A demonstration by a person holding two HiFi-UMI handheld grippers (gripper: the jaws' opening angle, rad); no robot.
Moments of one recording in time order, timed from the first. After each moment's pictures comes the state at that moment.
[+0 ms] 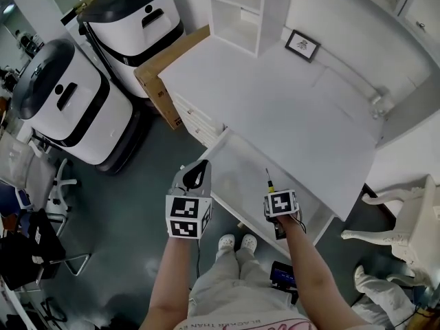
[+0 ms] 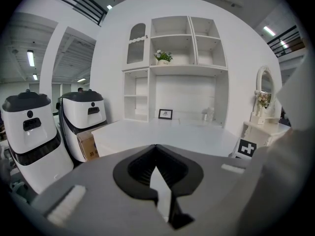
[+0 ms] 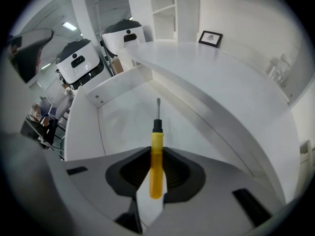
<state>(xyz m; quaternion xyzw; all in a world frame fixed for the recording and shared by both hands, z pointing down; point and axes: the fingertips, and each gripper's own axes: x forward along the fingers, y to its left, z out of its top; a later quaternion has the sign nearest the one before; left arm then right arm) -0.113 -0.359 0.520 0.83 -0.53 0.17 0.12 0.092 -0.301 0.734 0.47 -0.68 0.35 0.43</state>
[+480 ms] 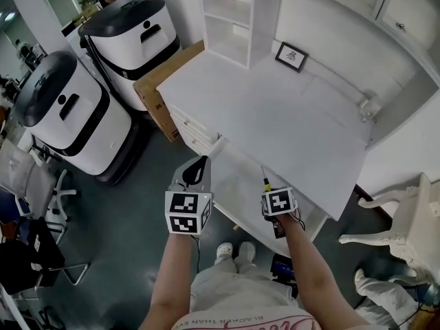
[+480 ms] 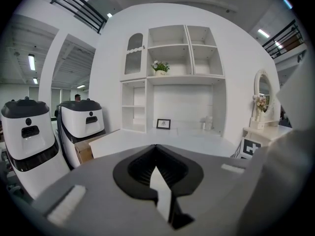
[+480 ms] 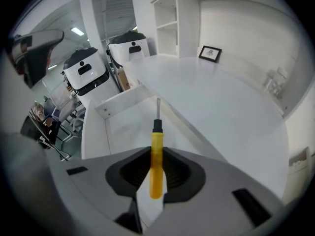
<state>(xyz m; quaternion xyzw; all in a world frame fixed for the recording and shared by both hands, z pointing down) -0.096 -0.364 0.474 0.84 -0.53 0.13 0.09 0.096 -0.311 0.683 0.49 -0.70 0.33 0.40</state>
